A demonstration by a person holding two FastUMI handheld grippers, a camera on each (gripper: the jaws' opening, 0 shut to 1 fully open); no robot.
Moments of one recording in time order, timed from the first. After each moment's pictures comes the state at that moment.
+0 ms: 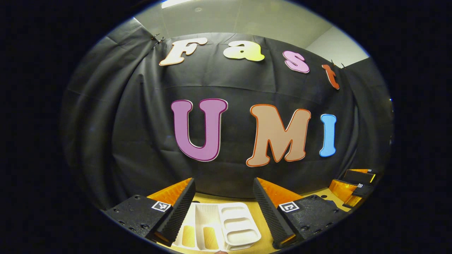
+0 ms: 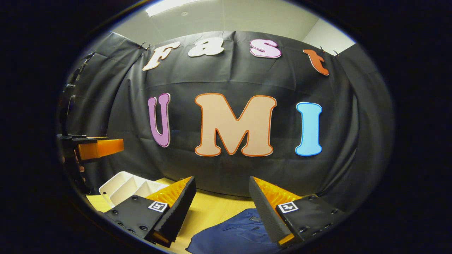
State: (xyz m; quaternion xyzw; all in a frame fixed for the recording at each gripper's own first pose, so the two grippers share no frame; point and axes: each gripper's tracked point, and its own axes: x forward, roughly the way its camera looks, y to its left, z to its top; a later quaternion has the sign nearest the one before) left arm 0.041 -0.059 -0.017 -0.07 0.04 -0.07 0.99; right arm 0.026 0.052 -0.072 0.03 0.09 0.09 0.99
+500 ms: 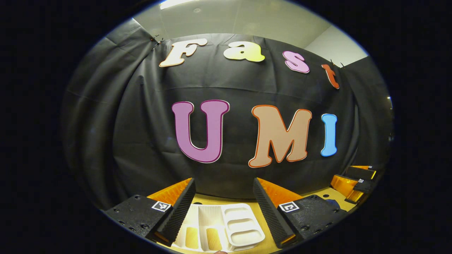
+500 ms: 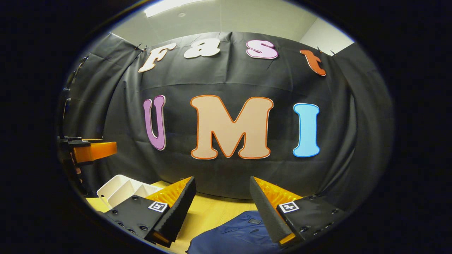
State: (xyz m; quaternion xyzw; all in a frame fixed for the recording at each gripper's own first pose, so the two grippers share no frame) left arm 0.043 -0.052 -0.012 -0.05 0.03 -0.08 1.00; right arm 0.035 0.051 -0.065 0.03 0.08 0.08 0.99
